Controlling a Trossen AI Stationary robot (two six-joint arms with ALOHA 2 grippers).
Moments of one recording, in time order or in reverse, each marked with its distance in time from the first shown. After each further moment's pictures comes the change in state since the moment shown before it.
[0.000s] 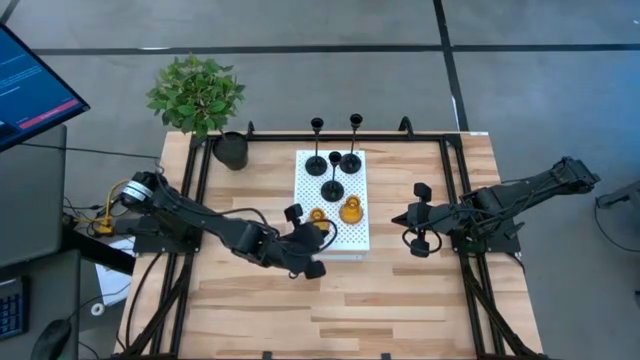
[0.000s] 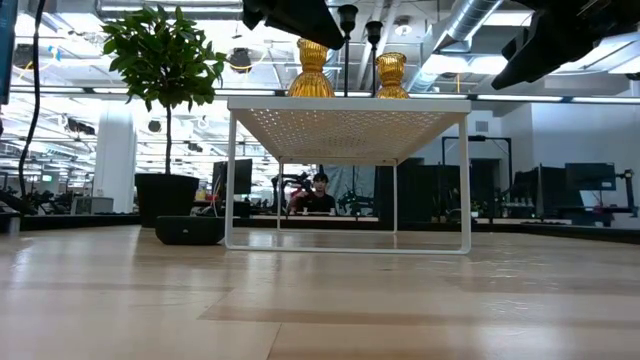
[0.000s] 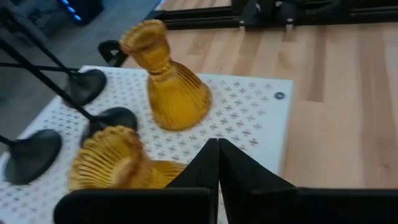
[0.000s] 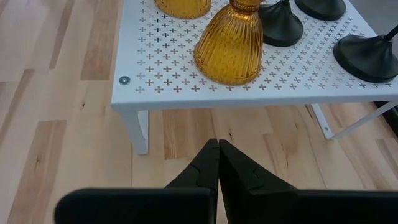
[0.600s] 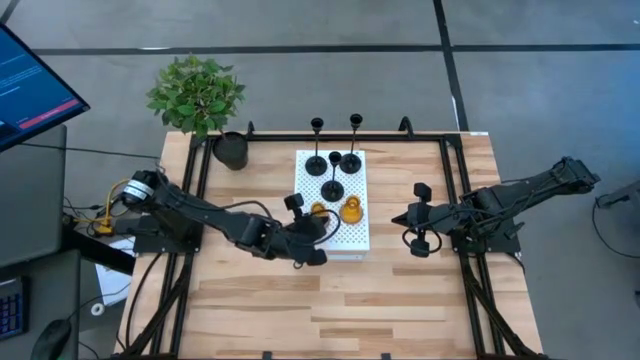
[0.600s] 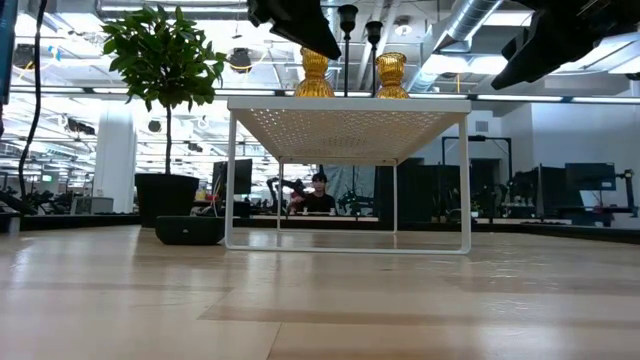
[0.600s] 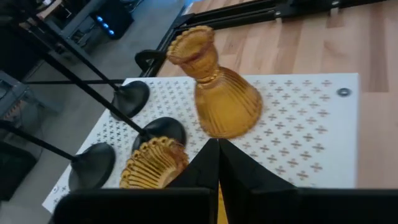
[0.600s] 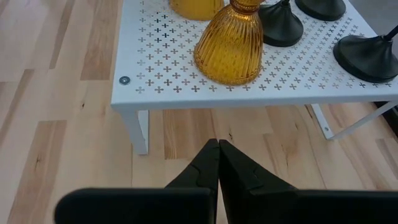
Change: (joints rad) left arm 0.055 0.000 0.000 0.000 -0.086 0.156; right arm 0.000 0.000 0.000 0.000 0.000 0.000
